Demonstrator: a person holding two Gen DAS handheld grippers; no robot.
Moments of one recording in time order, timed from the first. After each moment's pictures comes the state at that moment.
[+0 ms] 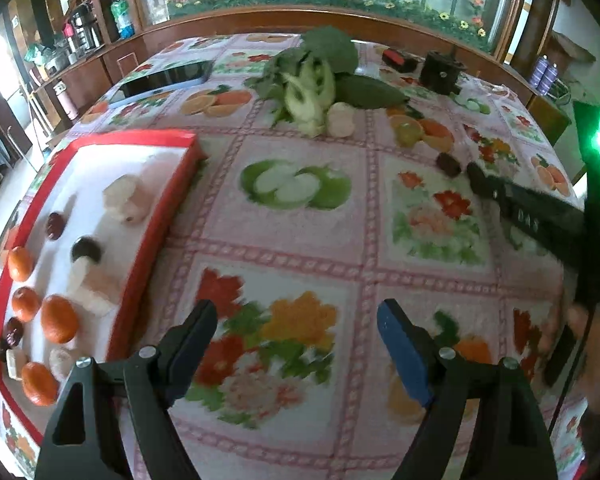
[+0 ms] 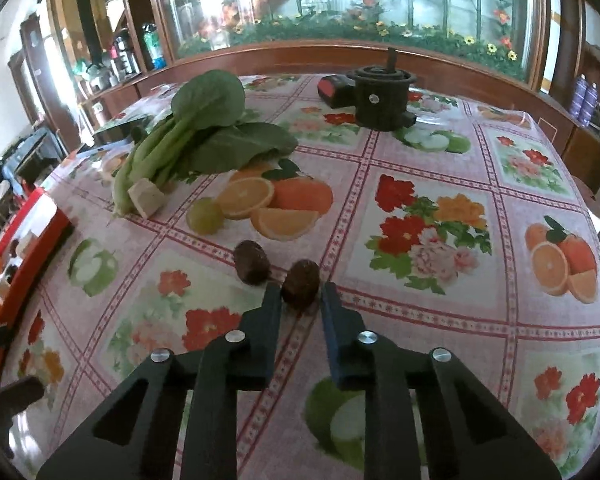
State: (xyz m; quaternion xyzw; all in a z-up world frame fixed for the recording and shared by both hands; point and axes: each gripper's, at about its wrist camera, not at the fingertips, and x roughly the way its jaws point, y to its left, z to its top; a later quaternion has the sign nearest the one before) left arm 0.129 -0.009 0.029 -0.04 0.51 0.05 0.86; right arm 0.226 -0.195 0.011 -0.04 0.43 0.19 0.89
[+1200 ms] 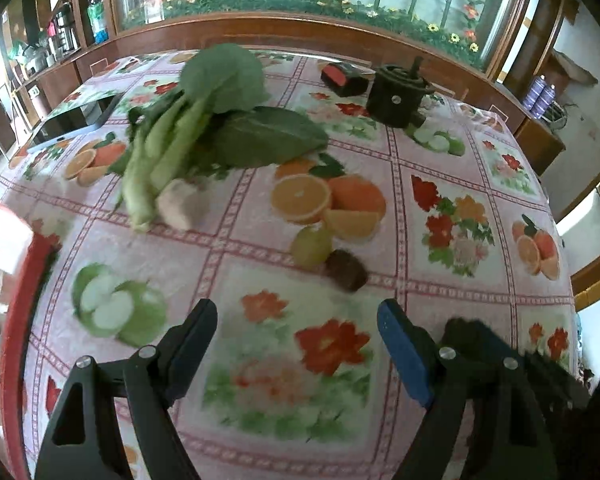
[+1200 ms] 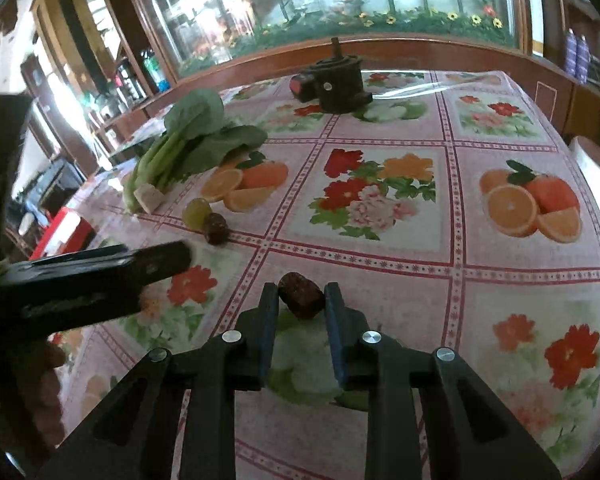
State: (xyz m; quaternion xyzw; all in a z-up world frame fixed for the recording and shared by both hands) left arm 0.237 -0.101 0.021 -0.08 0.49 0.04 0.87; right arm 0.217 -0.254 0.010 0.04 0.43 0.22 0.87
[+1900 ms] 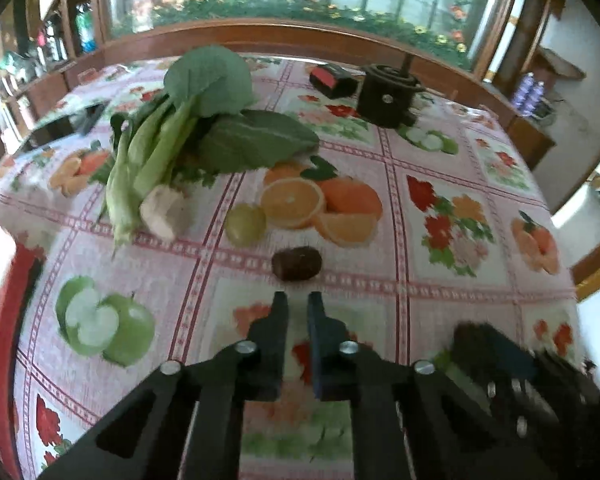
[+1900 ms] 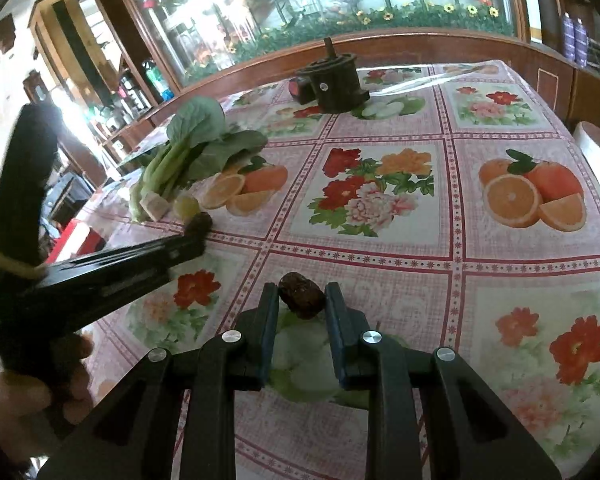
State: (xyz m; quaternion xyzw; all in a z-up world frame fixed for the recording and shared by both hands) left arm 0.233 -0.091 0.013 -0.08 0.48 0.00 0.87; right arm 0.215 -0.262 0.010 0.06 0.43 0.22 0.87
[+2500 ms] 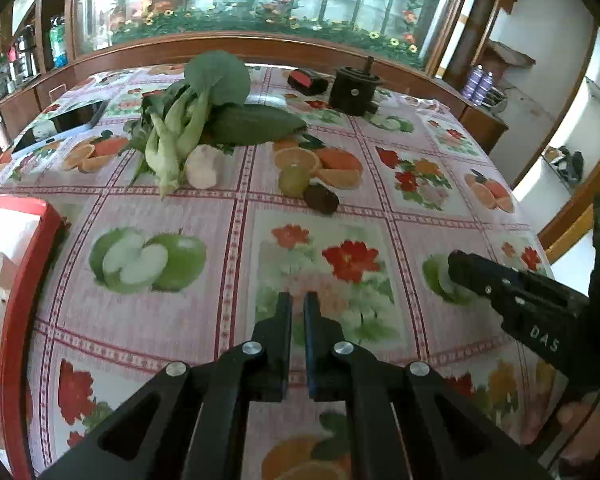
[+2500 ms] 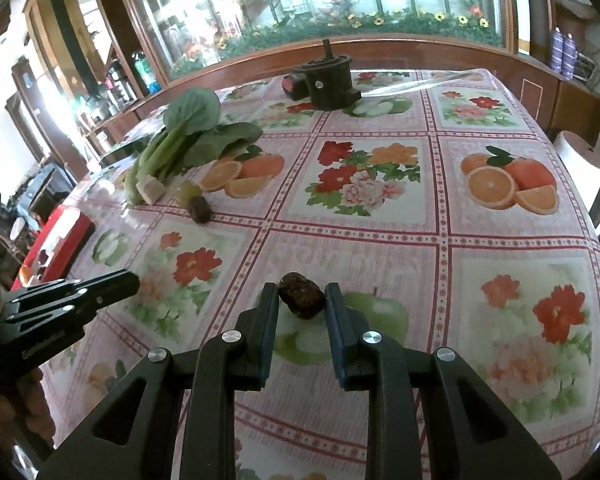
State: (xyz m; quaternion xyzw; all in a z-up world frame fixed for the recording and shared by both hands) left arm 0.169 -0.060 0.017 -0.07 0.45 -0.08 0.89; right arm 0.189 -0.255 0.017 0.03 0.43 0.19 0.88
